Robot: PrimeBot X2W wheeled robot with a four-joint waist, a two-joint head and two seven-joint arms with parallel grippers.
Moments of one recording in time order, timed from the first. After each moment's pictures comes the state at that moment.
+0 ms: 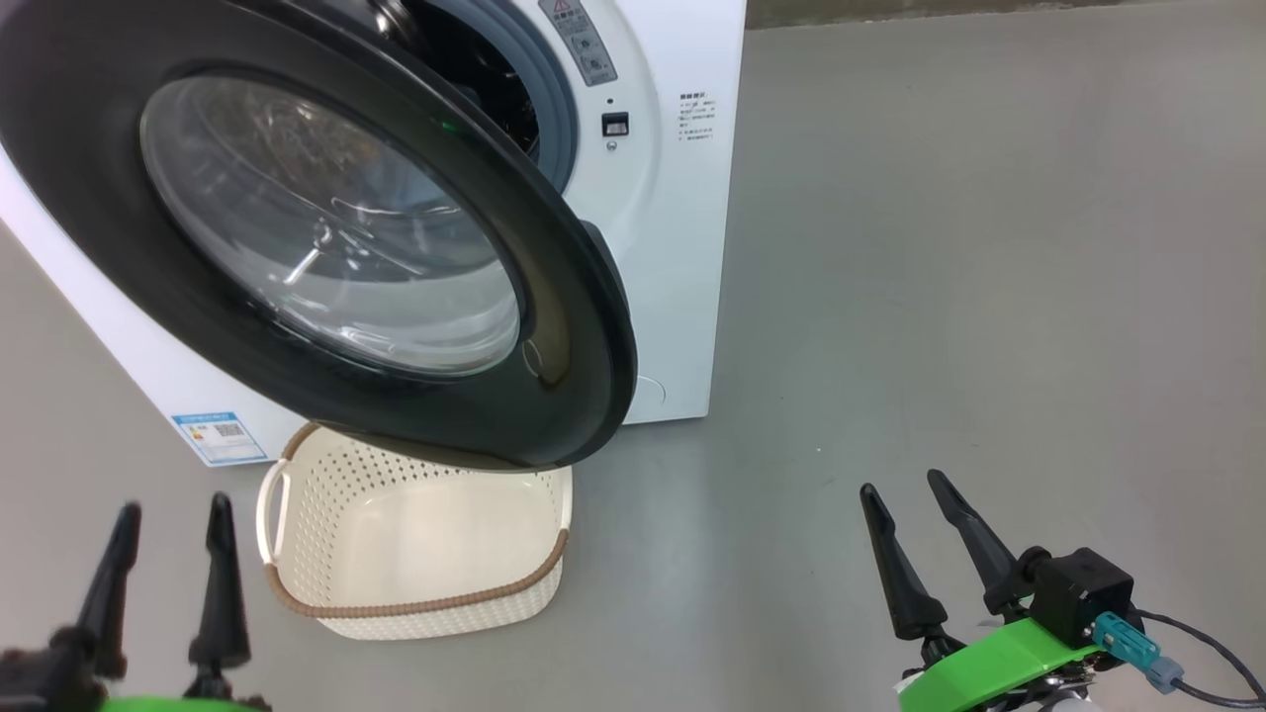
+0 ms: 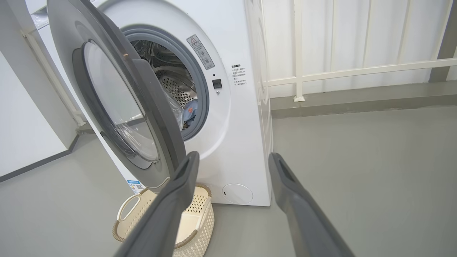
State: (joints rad) left arm 0.02 0.15 0.07 -0.01 -0.30 -0.13 -0.26; right arm -0.08 -0.05 0.11 0.19 0.26 0.13 -0.26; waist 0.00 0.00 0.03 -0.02
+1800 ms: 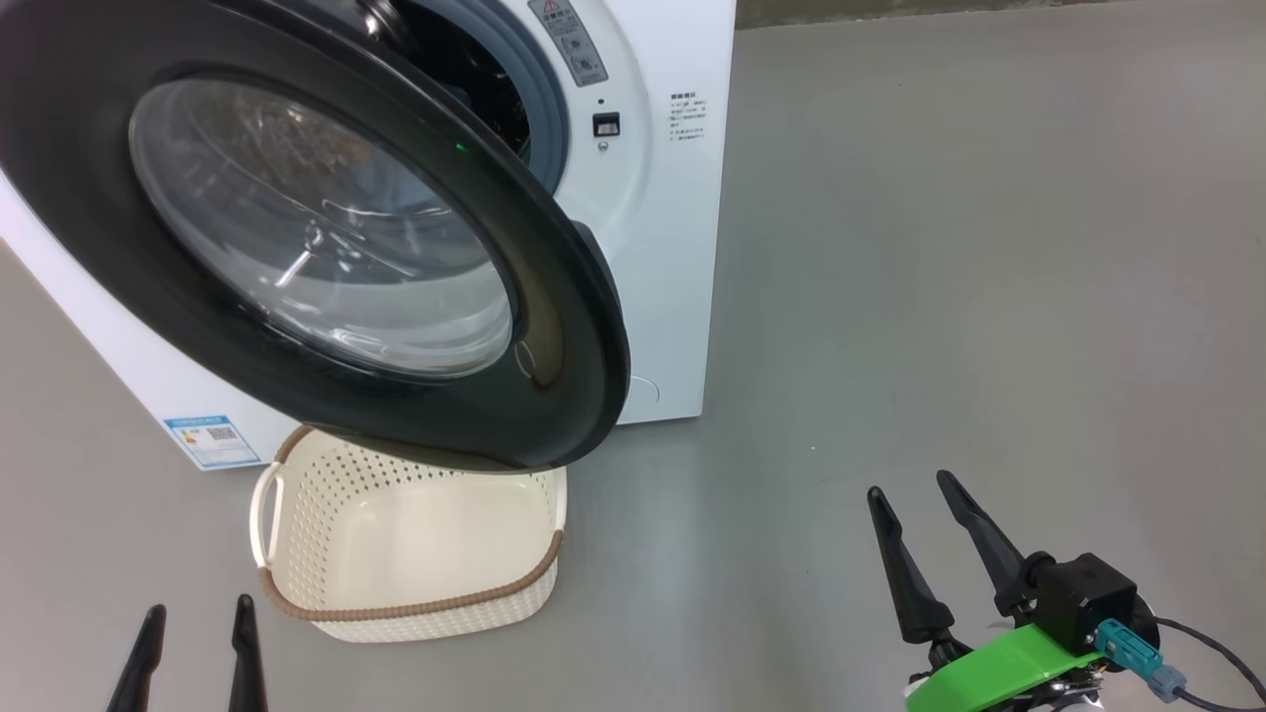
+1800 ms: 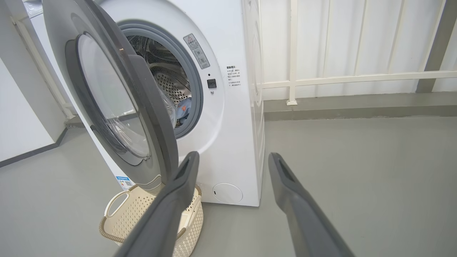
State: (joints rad) left arm 0.16 0.05 0.16 0.01 -0.14 -0.07 -0.26; right arm -0.06 -0.05 0.09 0.16 0.20 0.13 -0.26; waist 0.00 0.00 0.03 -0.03
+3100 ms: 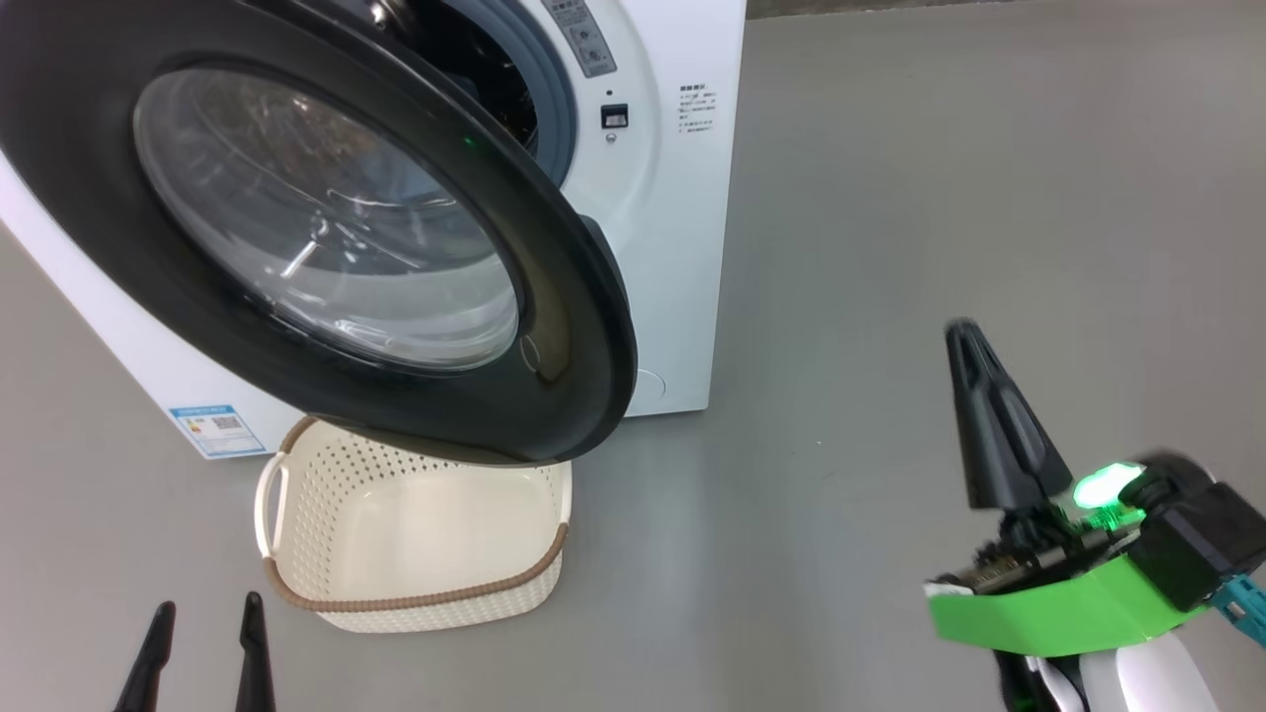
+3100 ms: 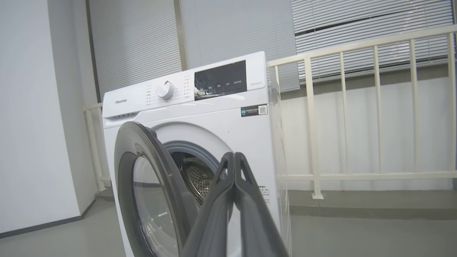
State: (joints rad) left arm 0.16 0.04 0.15 0.01 -0.15 -0.09 -0.26; right arm -0.12 -0.05 0.10 -0.16 0.27 0.13 -0.26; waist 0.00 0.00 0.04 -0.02
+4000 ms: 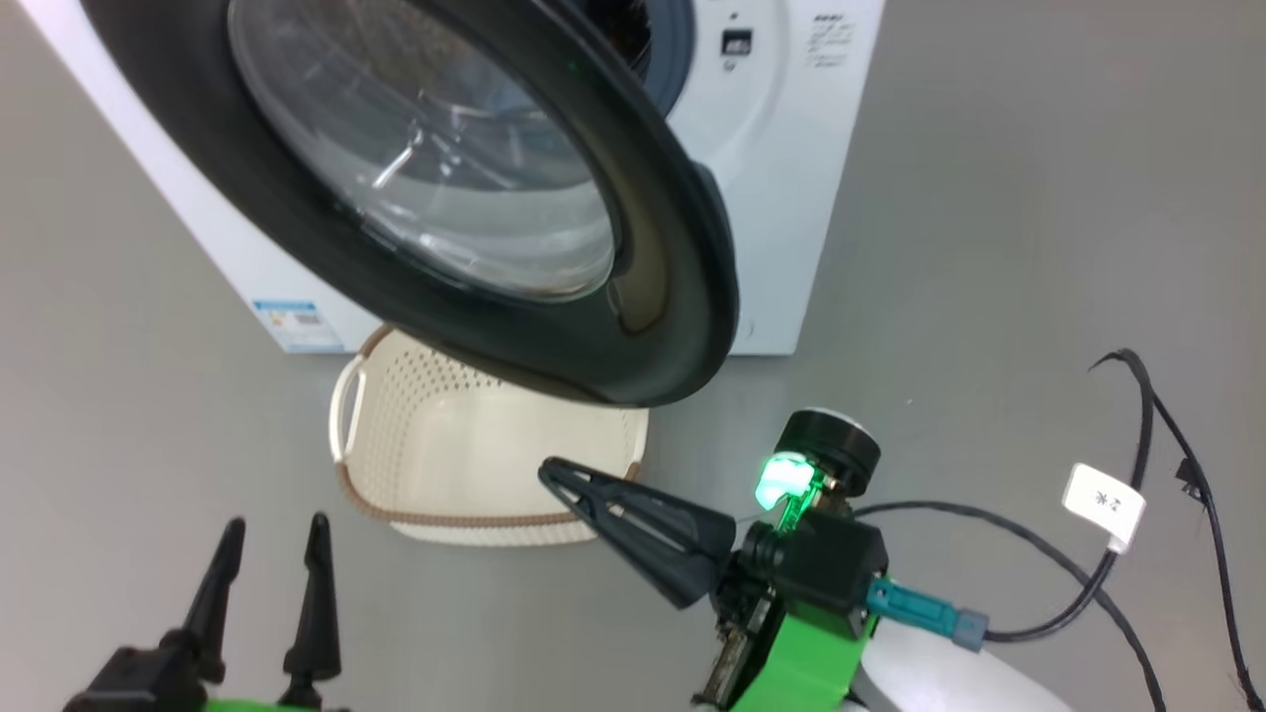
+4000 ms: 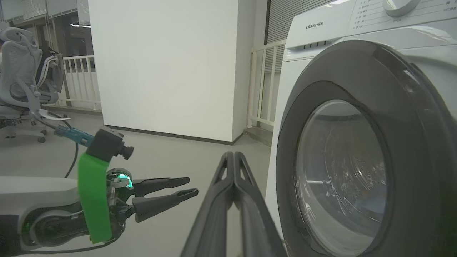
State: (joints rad) left arm 0.05 0.04 0.03 0.03 -0.22 -0.08 -0.26; right arm -0.47 -0.23 0.80 -0.05 0.37 0.13 -0.24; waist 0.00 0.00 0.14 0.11
